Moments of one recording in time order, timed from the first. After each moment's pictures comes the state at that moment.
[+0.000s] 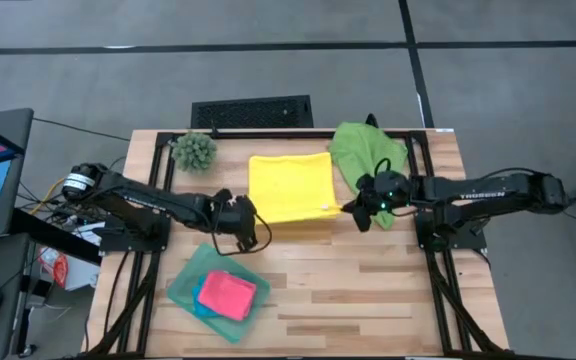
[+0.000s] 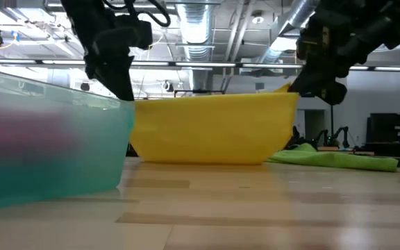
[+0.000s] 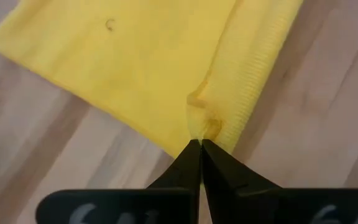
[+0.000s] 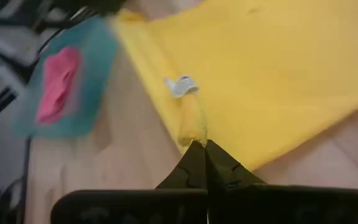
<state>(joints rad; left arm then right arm) -0.16 1.44 0.97 -0.68 -0.38 -0.63 -0.12 0.97 0.50 -0.16 -0.10 0.55</state>
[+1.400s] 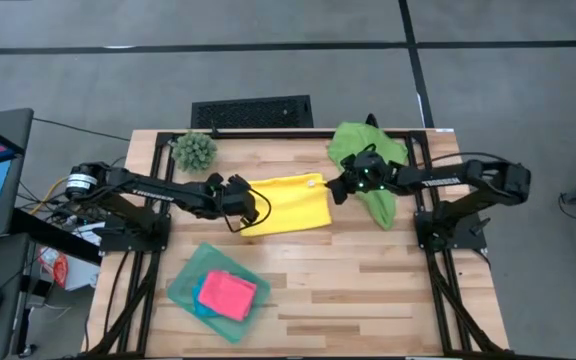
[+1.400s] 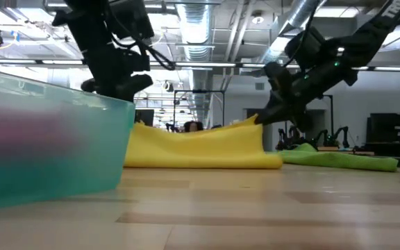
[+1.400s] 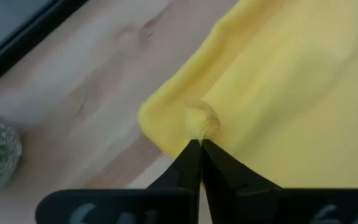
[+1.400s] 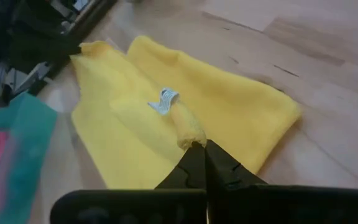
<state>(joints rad) 0.02 1.46 0.85 -0.57 -0.57 -0.66 -0.41 1.39 0.50 0.28 -0.19 0.52</state>
